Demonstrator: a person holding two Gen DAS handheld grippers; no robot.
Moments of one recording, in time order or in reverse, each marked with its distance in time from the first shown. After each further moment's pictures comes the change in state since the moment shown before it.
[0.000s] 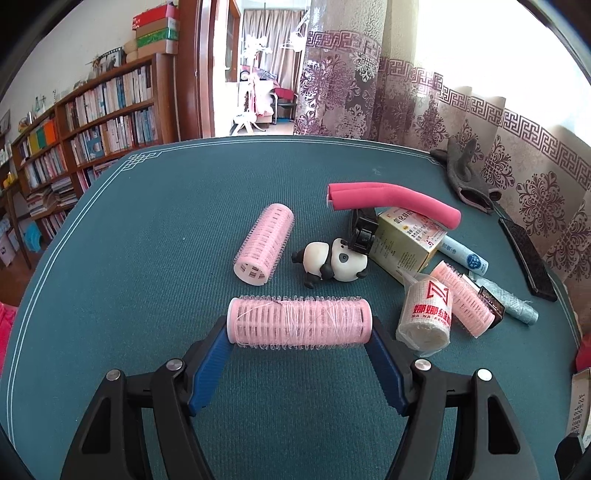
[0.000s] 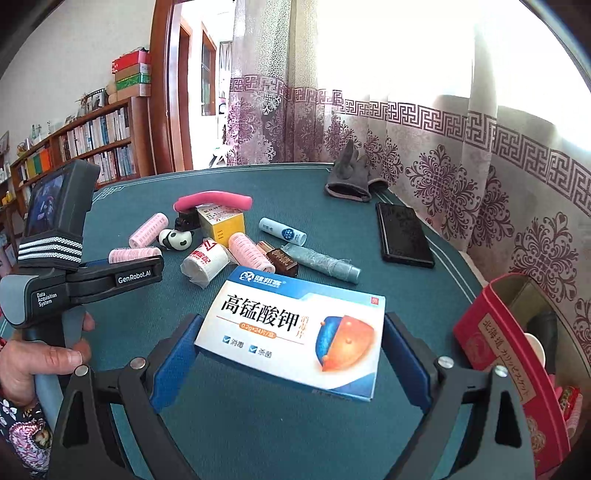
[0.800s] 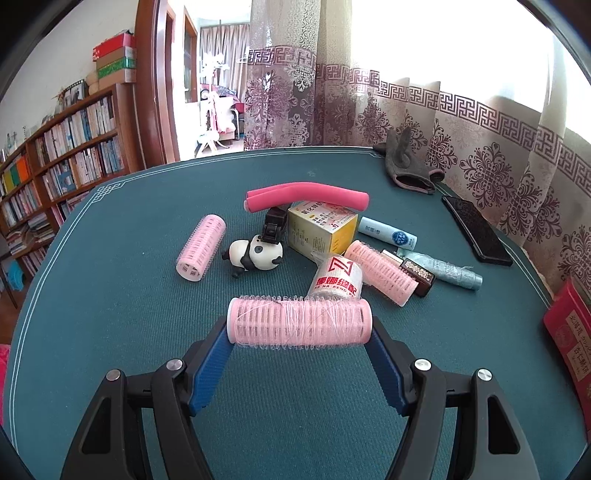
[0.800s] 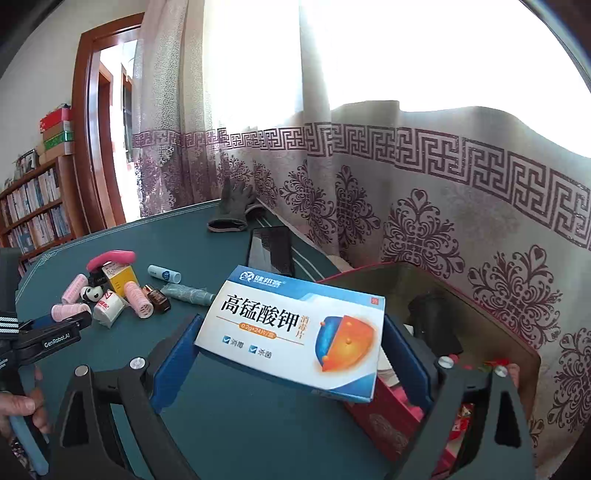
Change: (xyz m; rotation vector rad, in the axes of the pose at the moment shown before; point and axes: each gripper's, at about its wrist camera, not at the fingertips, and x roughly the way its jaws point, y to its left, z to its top) left arm -0.037 -0.049 -0.021 0.143 -0.038 -0.088; right arm -0.069 -0.131 -0.017 0.245 -0.104 -0.276
